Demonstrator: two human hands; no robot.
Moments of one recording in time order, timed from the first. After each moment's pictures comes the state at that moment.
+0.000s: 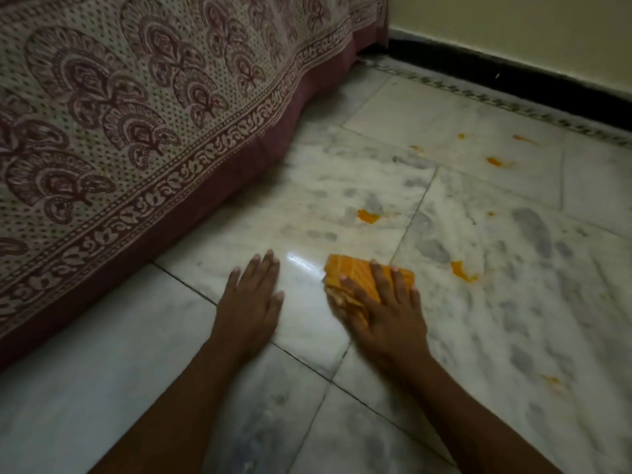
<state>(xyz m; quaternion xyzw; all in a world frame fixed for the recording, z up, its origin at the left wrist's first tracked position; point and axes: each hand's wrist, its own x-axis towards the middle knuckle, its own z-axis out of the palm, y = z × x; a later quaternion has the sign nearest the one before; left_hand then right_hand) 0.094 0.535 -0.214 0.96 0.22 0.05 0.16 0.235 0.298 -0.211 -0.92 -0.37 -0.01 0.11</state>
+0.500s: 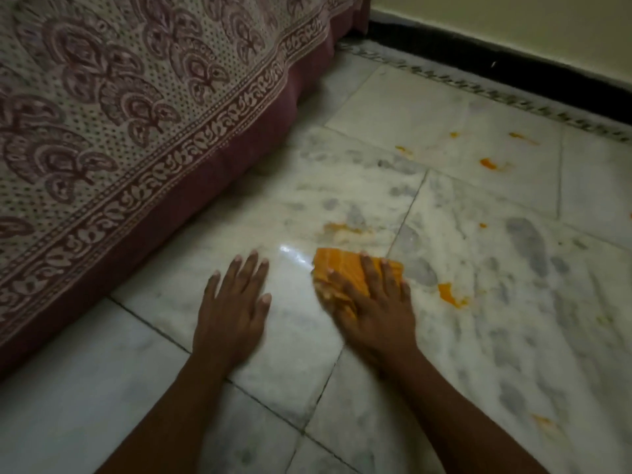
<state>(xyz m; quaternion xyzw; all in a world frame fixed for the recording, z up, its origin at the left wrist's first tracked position) 0.154 0.542 -0.223 0.96 0.24 0.06 0.12 0.310 0.314 -0.231 -0.92 -0.36 -0.10 0.11</state>
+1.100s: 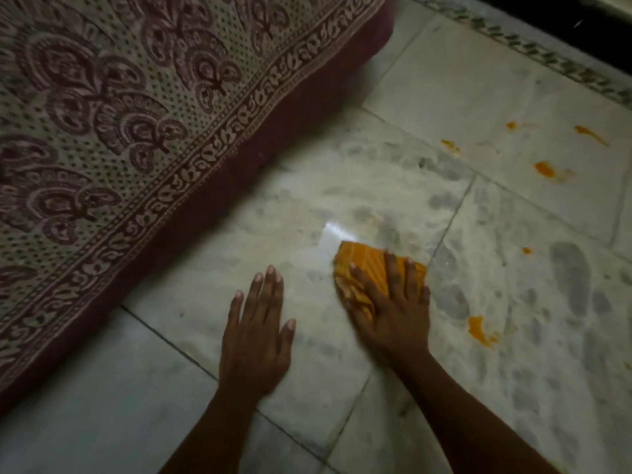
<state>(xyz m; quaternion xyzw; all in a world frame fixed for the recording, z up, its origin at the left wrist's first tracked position) 0.157 0.545 -0.210 0.95 0.27 0.02 0.15 0.345 0.367 -0.206 -0.94 -0.34 0.00 0.07</state>
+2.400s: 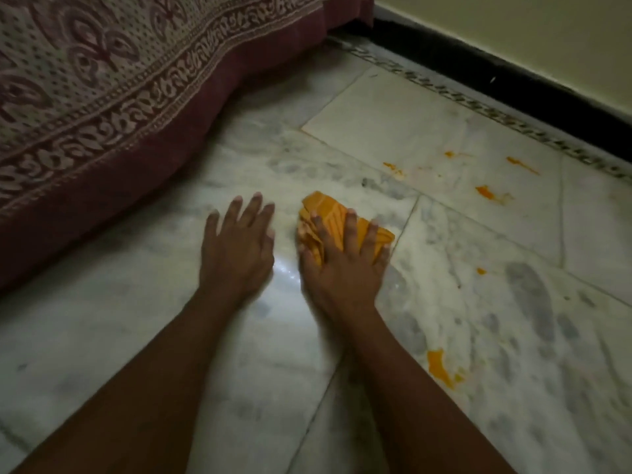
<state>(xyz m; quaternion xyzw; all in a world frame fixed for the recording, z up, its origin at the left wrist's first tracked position) 0.358 0.591 -0.231 0.95 0.28 0.11 0.11 0.438 0.426 -0.227 -0.95 -0.27 -0.06 0.13</state>
